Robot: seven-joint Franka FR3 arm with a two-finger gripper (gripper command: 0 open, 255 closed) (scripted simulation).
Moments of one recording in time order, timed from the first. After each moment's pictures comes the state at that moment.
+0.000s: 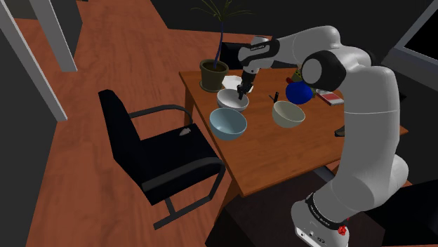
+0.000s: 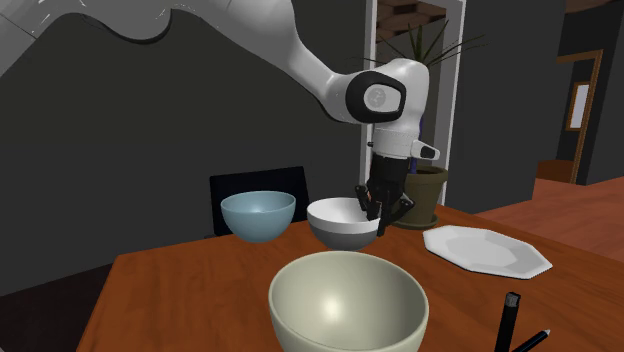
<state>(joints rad) -0.23 0.69 -0.18 -1.46 0.21 2.02 -0.54</state>
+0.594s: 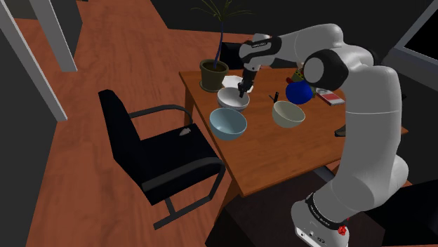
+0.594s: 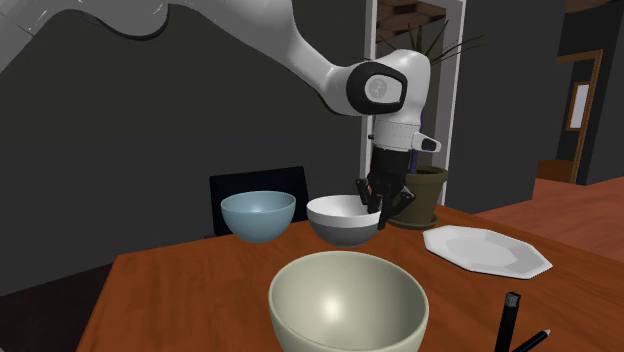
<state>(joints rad) -0.23 0.67 -0.19 -1.45 0.21 1.99 -0.53</state>
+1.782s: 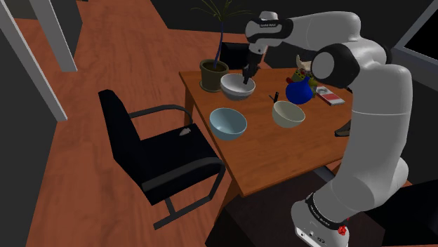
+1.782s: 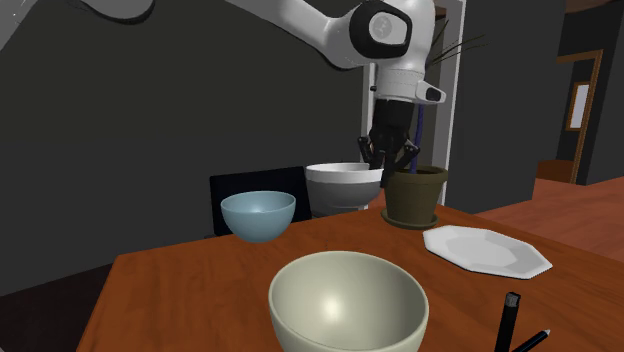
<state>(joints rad) -0.23 0.59 -0.20 -1.34 0.18 1.80 -0.51</state>
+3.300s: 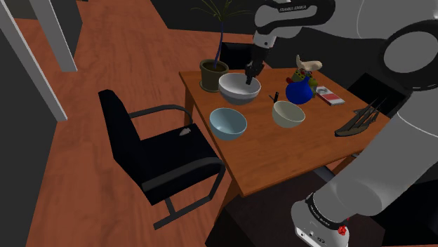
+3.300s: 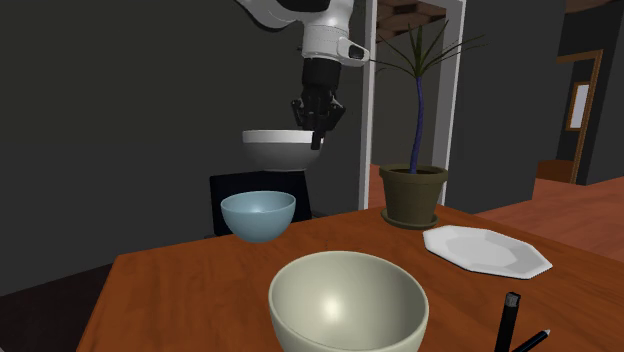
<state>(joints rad) -0.09 0.12 -0.17 -1.82 0.11 1.84 -0.35</state>
